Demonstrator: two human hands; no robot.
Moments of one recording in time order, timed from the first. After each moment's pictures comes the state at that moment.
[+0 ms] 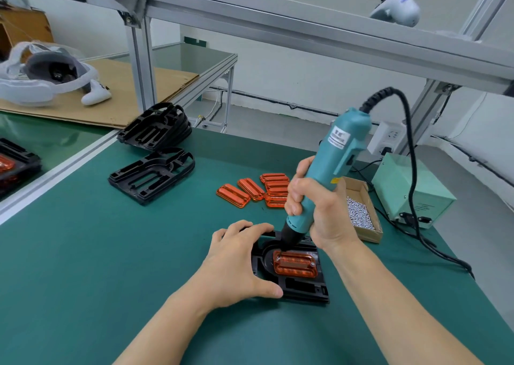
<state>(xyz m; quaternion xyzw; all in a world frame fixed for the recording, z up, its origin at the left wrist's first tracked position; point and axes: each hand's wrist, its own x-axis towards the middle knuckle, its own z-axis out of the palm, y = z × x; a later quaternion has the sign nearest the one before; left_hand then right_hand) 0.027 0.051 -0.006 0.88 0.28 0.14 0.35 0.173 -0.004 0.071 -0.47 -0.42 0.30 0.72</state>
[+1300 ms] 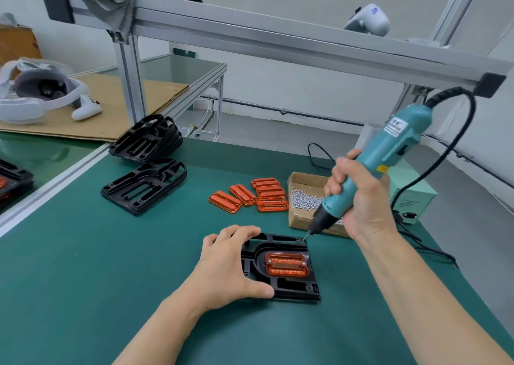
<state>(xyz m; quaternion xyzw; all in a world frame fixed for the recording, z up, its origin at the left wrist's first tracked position) 0.024 0.052 -0.005 0.87 0.29 0.13 0.37 0.217 -0.038 0.096 -0.45 -0.33 0.21 0.80</state>
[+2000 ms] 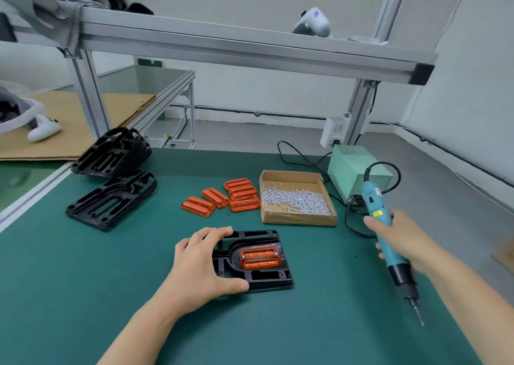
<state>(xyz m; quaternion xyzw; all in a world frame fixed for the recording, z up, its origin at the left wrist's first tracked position) 0.024 0.052 -0.012 0.87 0.29 0.15 0.36 0.303 -0.166 0.050 -0.88 -0.13 0.18 0.41</state>
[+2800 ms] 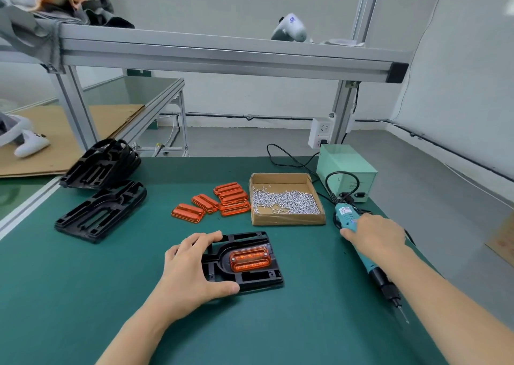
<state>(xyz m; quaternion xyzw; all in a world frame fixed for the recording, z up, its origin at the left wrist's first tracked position) 0.024 0.048 -0.007 0.88 0.29 0.16 0.34 0.307 -0.142 0.027 -0.98 -0.19 -0.03 -0.07</state>
